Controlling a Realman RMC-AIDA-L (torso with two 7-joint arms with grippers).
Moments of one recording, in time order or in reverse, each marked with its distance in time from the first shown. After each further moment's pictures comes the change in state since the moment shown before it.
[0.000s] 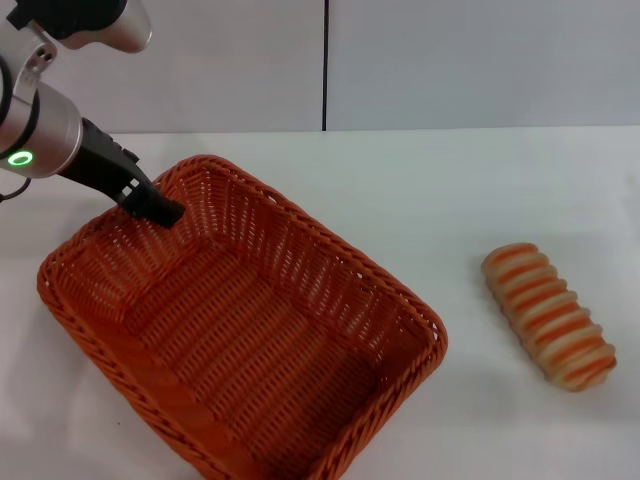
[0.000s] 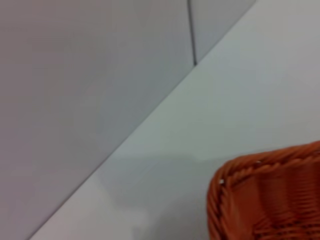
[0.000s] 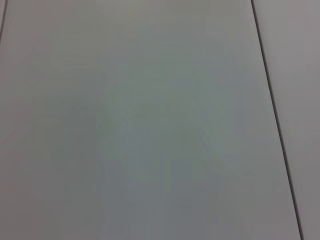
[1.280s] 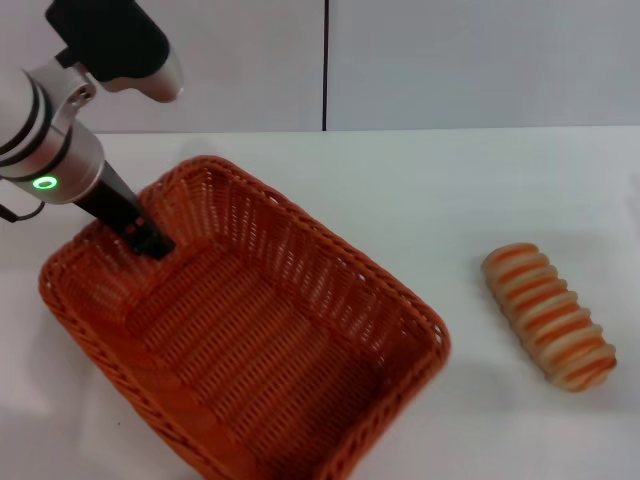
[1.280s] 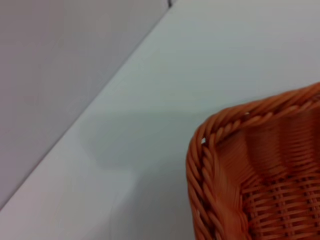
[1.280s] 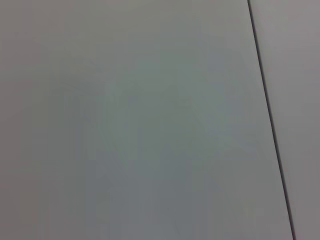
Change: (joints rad) left arm -0.064 0.000 0.016 -0.181 0.046 -0.016 0.069; right arm 0.003 0.001 0.004 0.001 0.008 0.060 0.000
